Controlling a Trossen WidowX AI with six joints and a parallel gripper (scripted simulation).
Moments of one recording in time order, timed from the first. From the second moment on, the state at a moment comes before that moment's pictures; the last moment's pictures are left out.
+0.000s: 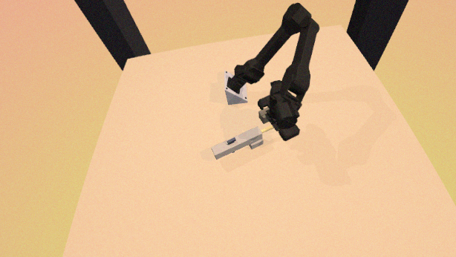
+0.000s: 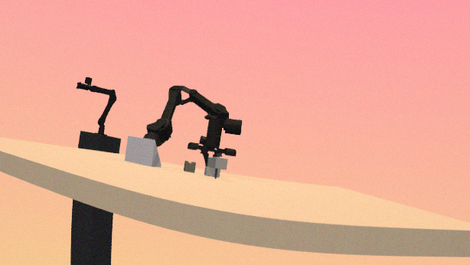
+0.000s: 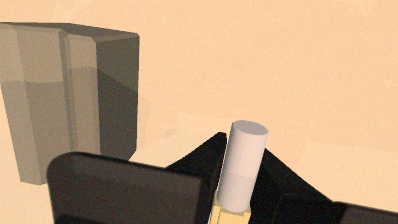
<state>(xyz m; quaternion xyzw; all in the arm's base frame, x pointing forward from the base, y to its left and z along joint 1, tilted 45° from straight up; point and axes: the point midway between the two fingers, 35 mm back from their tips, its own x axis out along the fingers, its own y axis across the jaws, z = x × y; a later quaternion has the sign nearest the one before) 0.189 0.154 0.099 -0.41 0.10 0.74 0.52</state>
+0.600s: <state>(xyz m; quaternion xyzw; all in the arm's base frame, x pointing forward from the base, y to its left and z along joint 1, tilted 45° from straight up) 0.175 0.169 0.115 -0.41 0.10 0.74 0.52</state>
